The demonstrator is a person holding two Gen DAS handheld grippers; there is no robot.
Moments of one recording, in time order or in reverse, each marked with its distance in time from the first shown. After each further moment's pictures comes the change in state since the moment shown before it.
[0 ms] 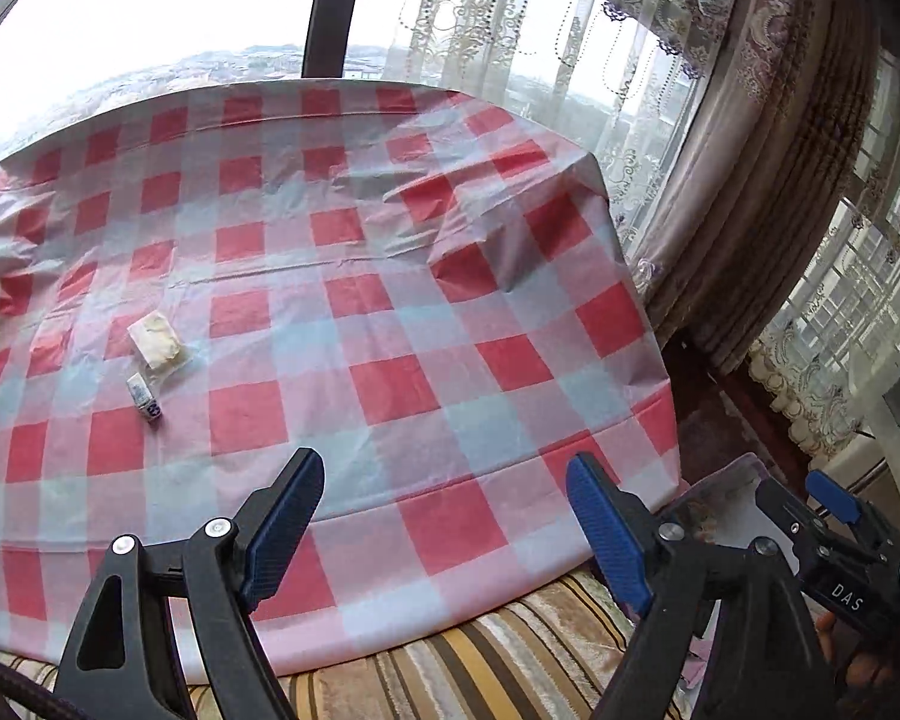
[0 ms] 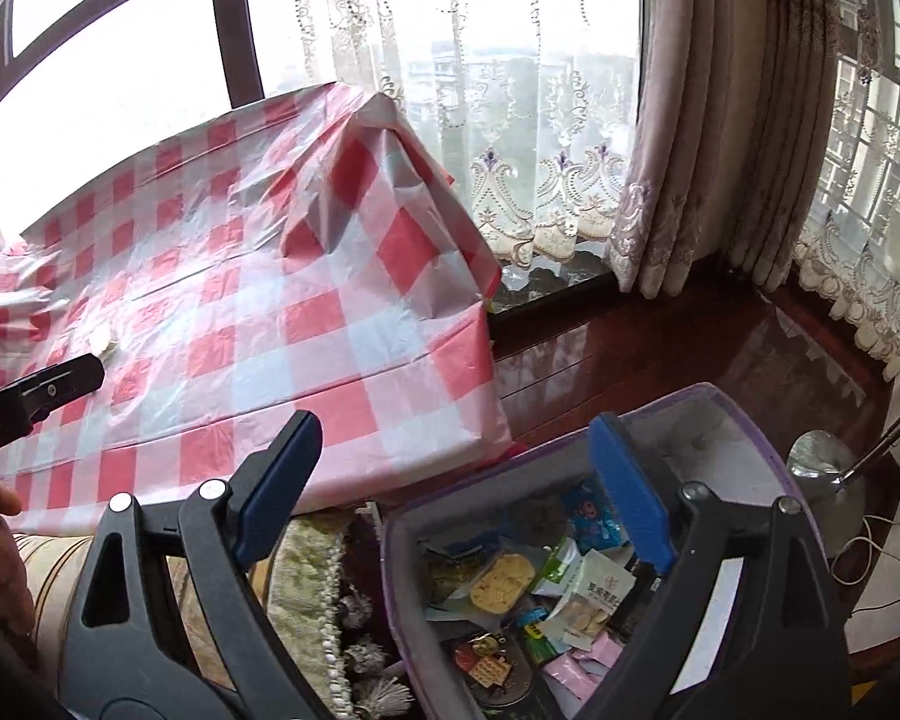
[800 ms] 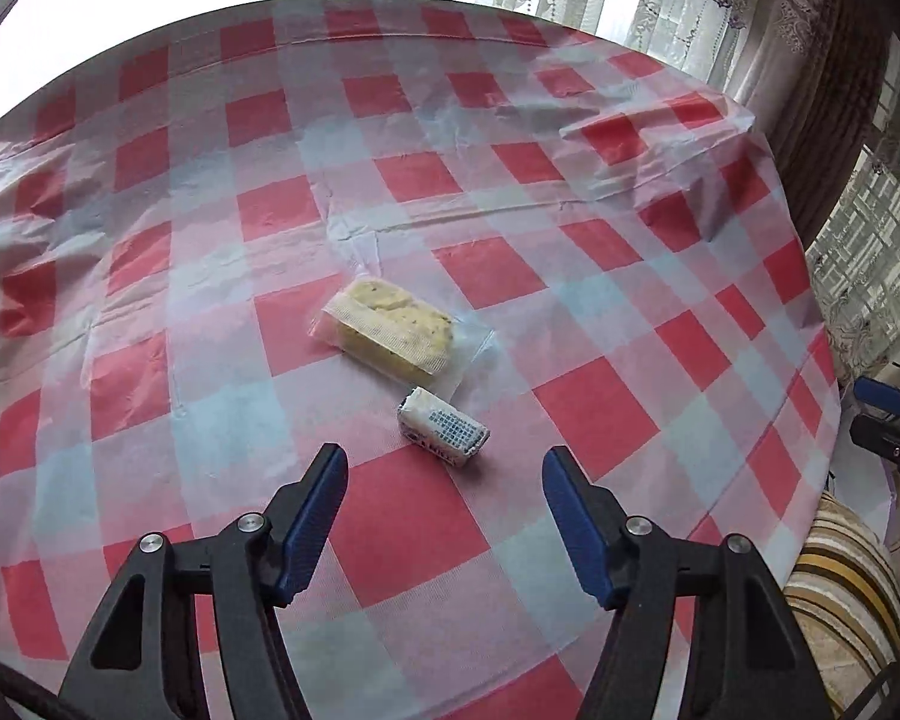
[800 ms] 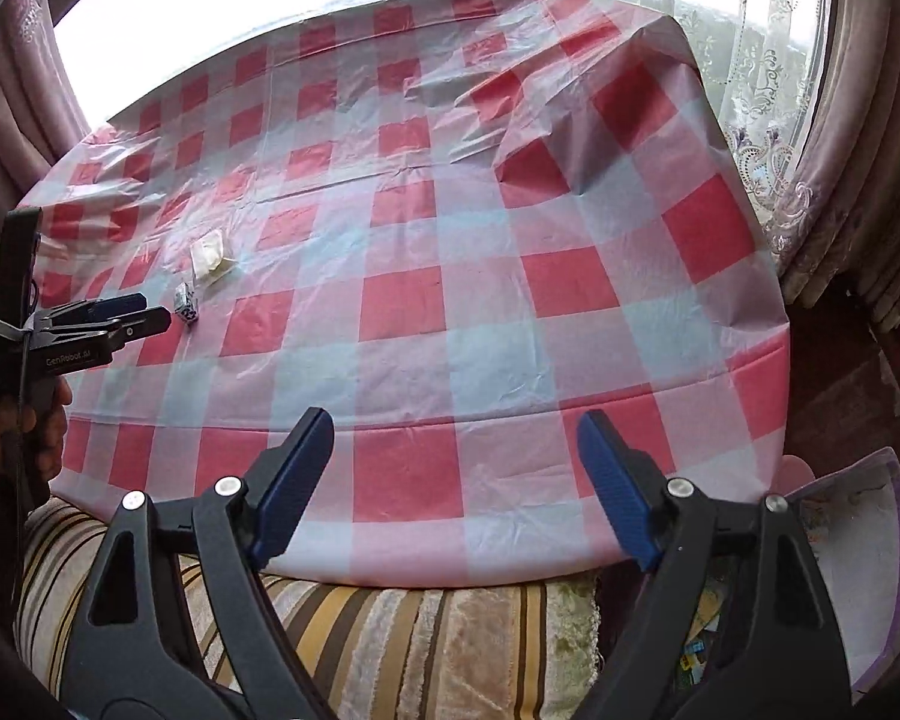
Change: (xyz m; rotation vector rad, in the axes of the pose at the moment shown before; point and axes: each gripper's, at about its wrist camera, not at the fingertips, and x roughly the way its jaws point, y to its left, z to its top) left arm 0.064 0.199 0.027 0.162 0.151 -0.009; right arm 0.074 0.140 0.014 -0.193 0.170 0.203
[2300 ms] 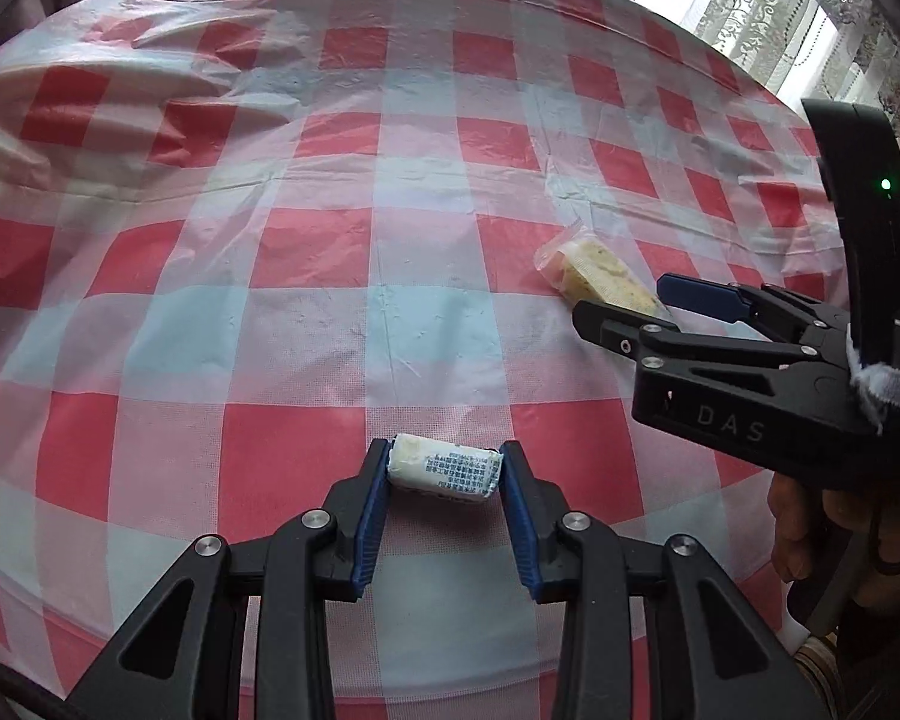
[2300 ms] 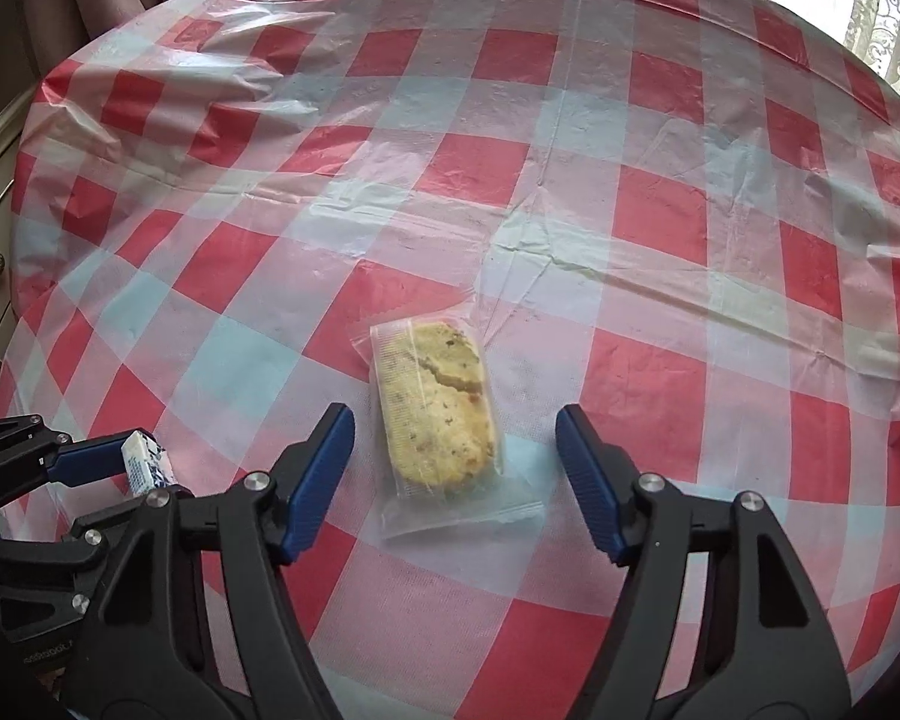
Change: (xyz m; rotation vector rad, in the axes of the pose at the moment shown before) left arm -0.017 0.060 -0.036 -0.393 0.052 0.187; right arm 0.176 0.209 0.095 -0.408 0.072 0.185
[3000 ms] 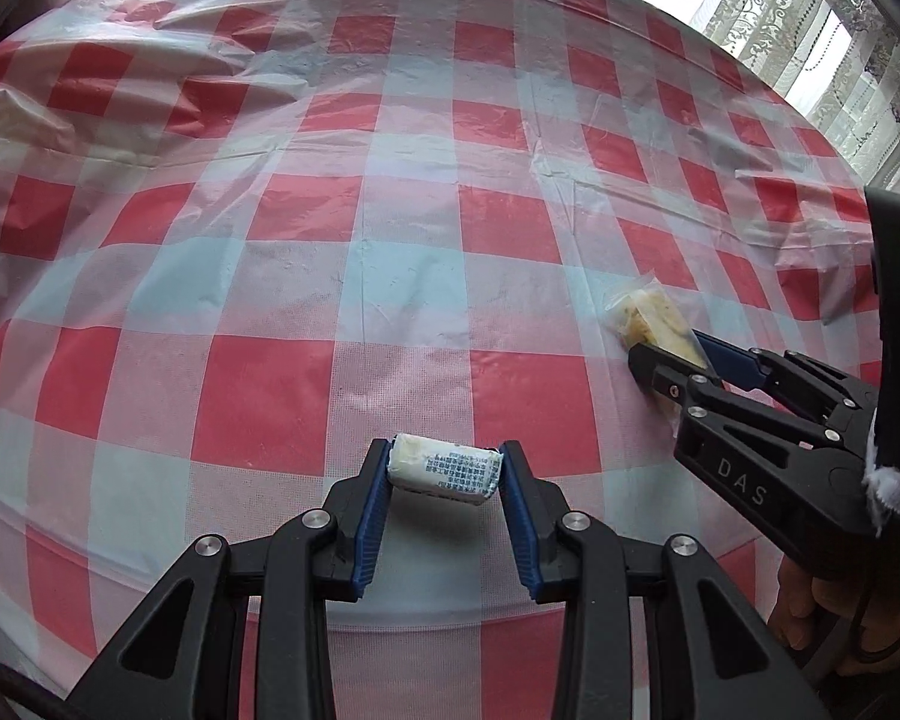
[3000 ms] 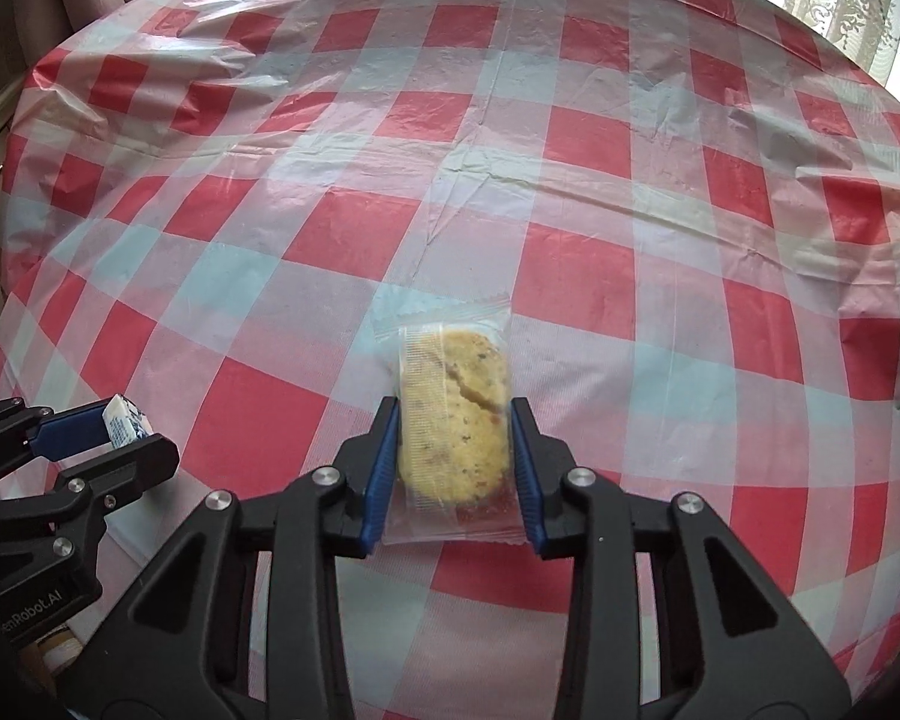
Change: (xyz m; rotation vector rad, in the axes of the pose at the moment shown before) left arm -0.010 -0.015 -0.009 -0.038 0.024 0.017; right arm -0.043 -0.009 -0.053 0.088 0.044 -0.063
